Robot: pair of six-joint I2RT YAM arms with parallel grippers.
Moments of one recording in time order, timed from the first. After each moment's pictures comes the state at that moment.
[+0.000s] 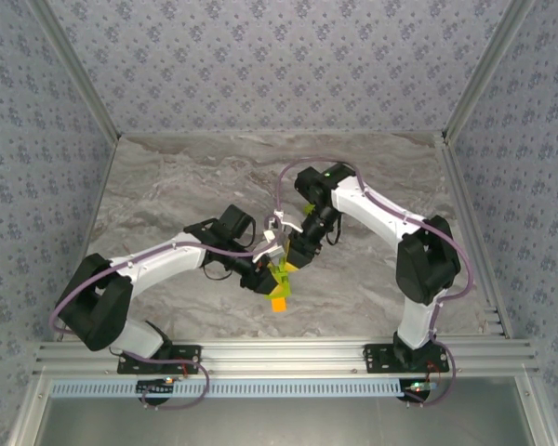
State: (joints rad) left arm -0.70 1.46 0.87 -0.51 0.93 0.25; right arm 0.63 1.82 1.55 -1.40 -0.83 -0.80
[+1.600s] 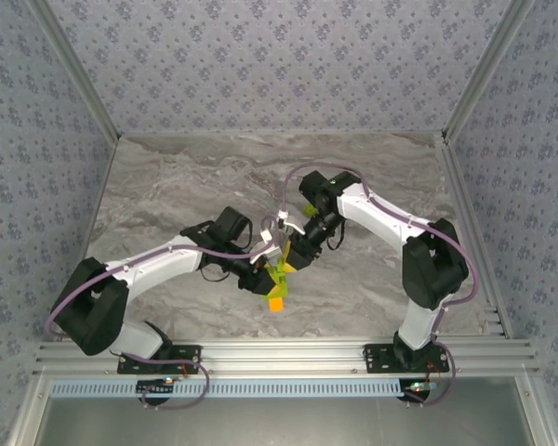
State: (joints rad) left arm -0.69 1.43 0.83 -0.49 0.89 0.23; right arm 0.62 1.77 1.43 -1.24 -0.91 -0.75
